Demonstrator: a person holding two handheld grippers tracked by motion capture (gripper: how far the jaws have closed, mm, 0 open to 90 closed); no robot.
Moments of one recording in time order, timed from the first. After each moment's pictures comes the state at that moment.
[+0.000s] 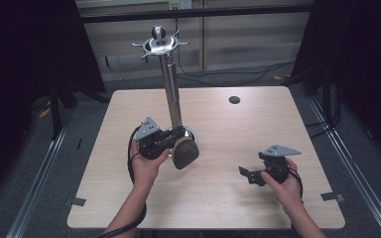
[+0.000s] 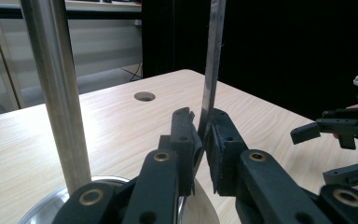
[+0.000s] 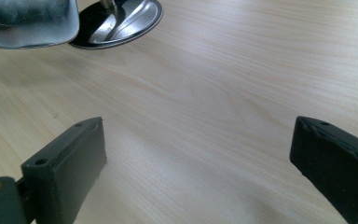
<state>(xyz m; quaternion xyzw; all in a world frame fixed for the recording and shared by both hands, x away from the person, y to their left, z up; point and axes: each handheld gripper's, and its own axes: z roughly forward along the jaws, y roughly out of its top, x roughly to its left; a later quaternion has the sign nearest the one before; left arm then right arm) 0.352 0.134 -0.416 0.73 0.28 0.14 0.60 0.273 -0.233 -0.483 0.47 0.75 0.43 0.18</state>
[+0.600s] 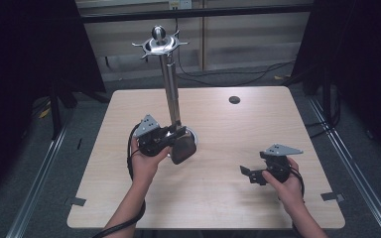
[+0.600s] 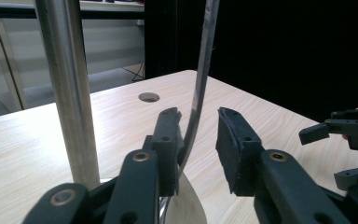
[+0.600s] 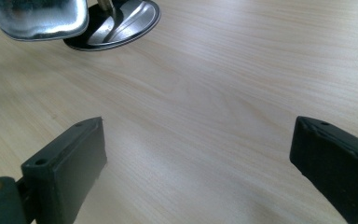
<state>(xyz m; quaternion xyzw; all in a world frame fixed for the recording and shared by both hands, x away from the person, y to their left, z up) 0.360 0.134 -0.416 0.73 0.29 0.15 0.60 0.274 -0.237 -0.482 0.47 0.75 0.44 0.18</state>
